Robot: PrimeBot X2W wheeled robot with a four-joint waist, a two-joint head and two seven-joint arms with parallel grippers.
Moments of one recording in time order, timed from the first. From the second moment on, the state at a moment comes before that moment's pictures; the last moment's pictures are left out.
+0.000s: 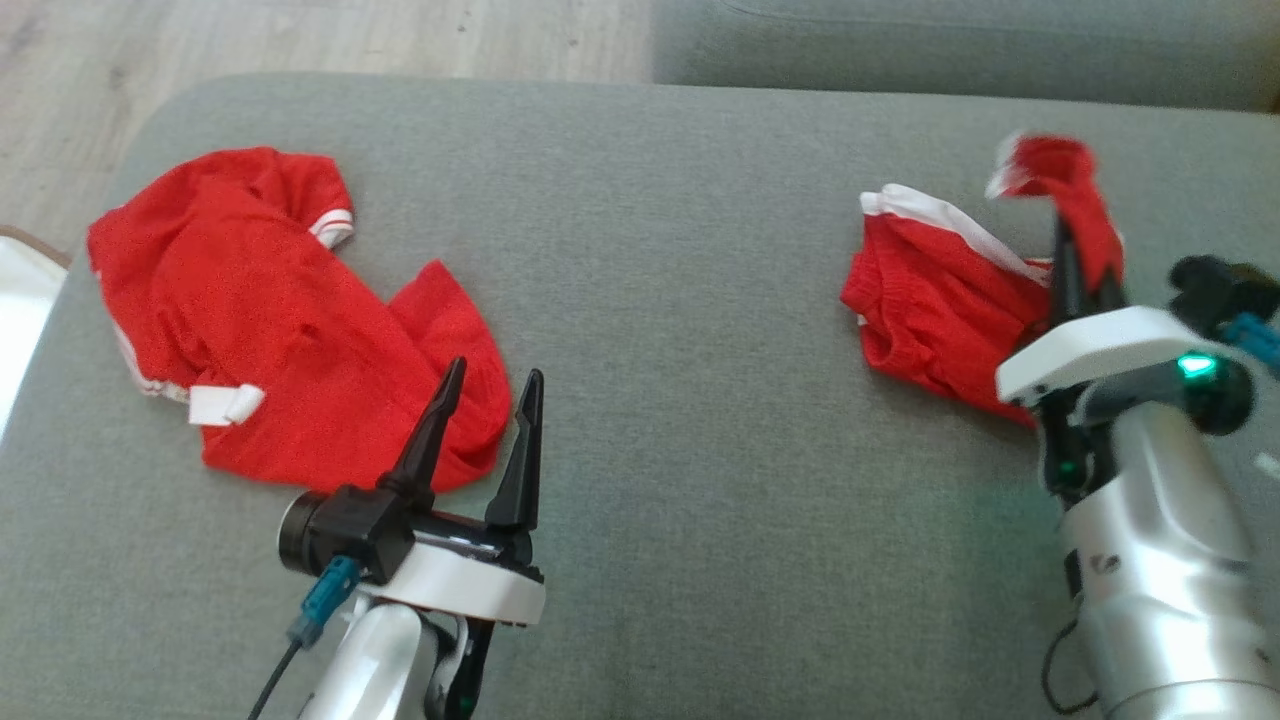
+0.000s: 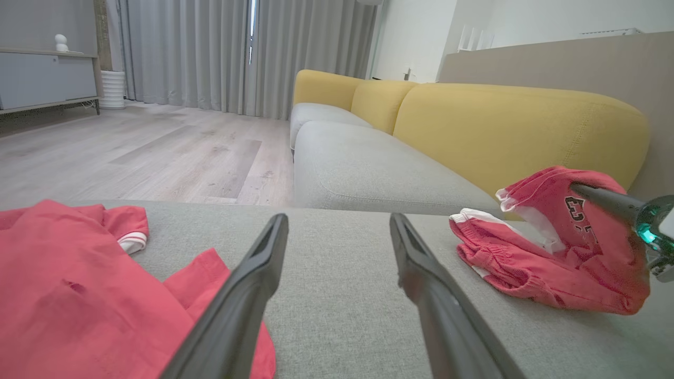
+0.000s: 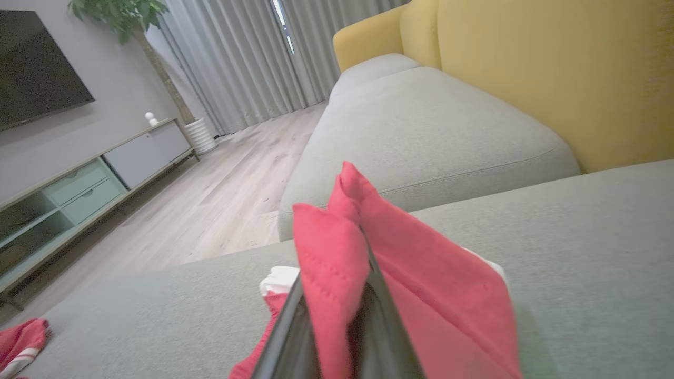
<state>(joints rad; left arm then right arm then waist) -0.19 0.05 -0.33 0.28 -0.27 -0.10 -0.25 -0.56 -0.05 -0.11 0.75 0.26 0.13 -0.18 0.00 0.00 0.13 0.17</state>
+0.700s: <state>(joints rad) -0.17 0.05 -0.33 0.28 -0.26 -0.10 -0.25 -0.54 -0.09 0.26 0.89 0.32 0.13 -0.18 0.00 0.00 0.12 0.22</state>
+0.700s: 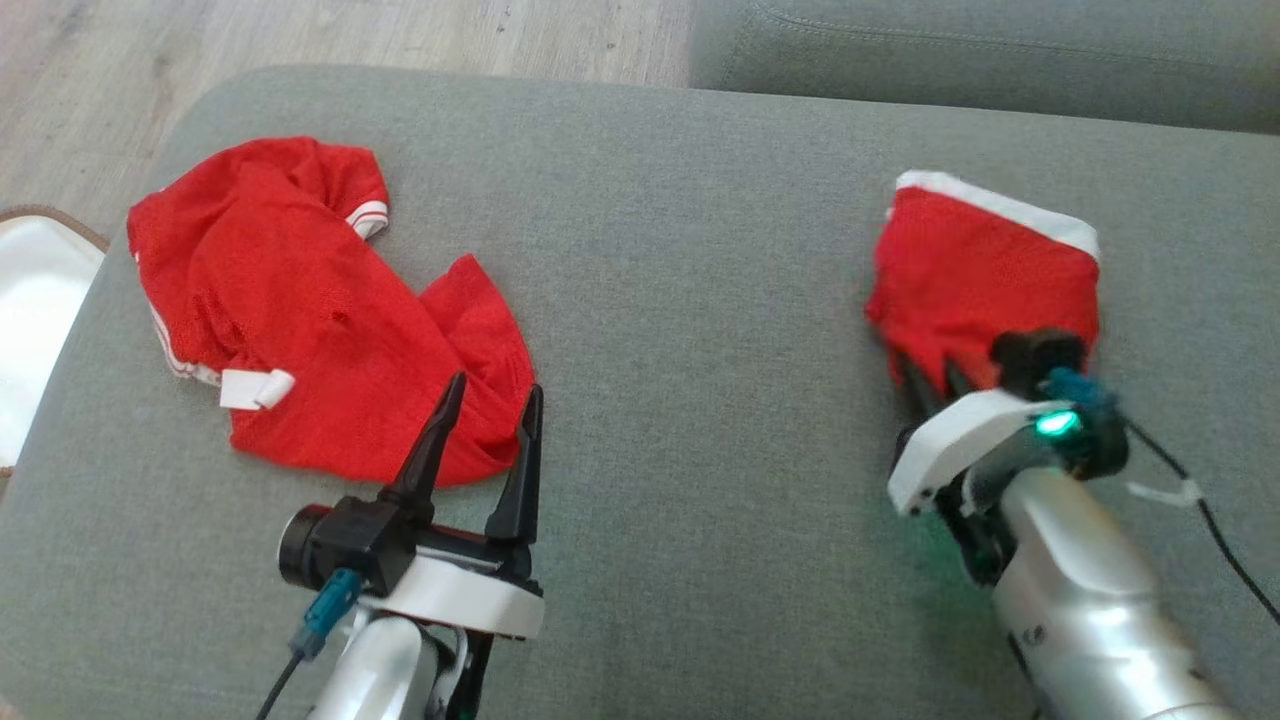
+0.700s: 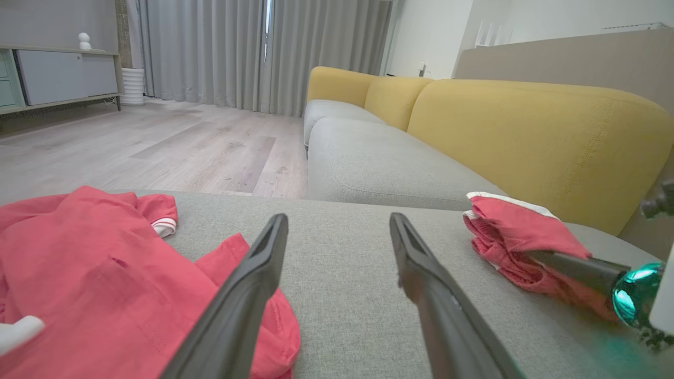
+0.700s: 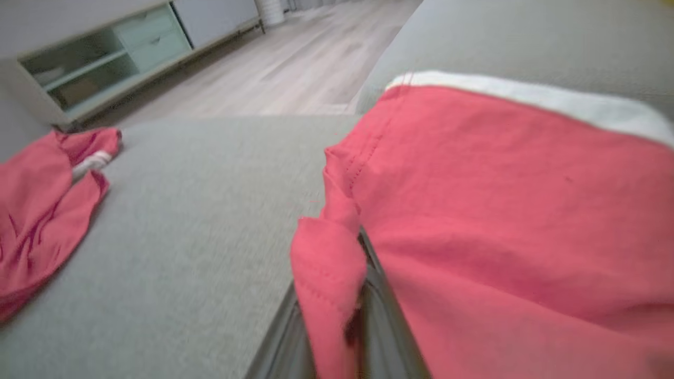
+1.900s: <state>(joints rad) -0.15 0.05 -0.25 0.18 -0.24 -0.09 -0.26 -0.17 -0.06 -0.09 0.24 0.07 0.13 -0.25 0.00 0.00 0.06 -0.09</state>
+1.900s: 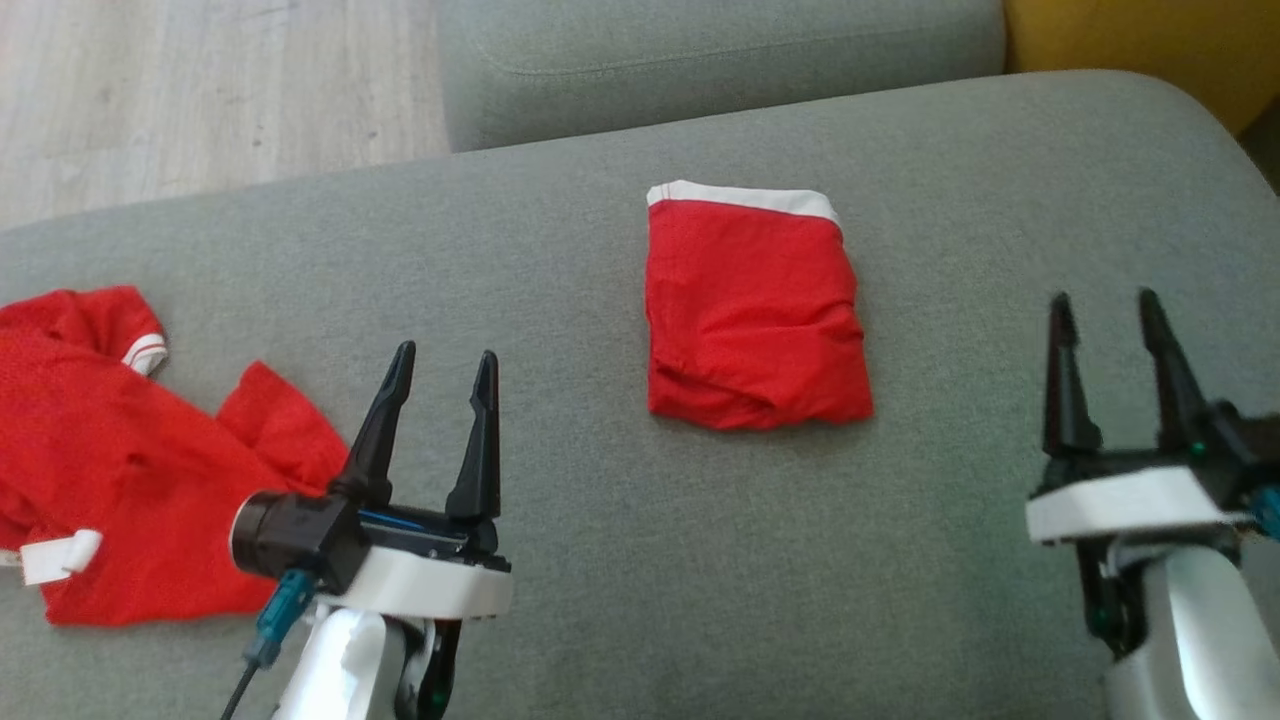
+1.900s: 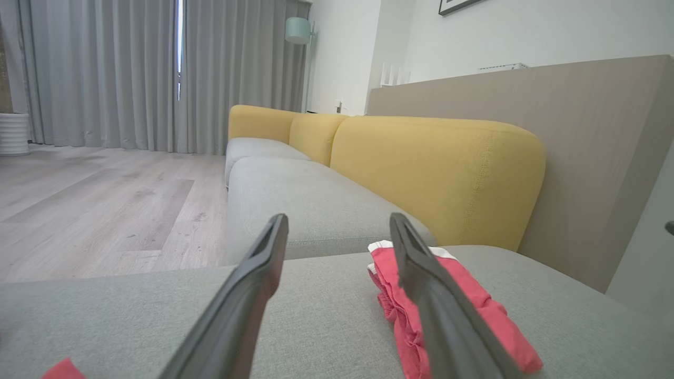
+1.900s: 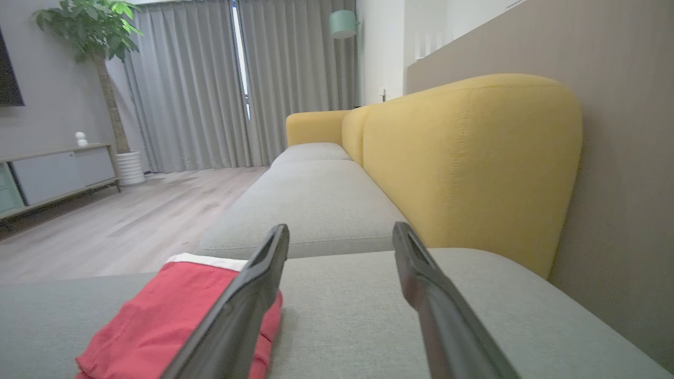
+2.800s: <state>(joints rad) -0.23 0.05 -0.30 0.15 -0.22 -0.11 -0.26 -0.37 -0.05 -0.09 0.40 0.00 0.13 -0.24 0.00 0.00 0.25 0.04</state>
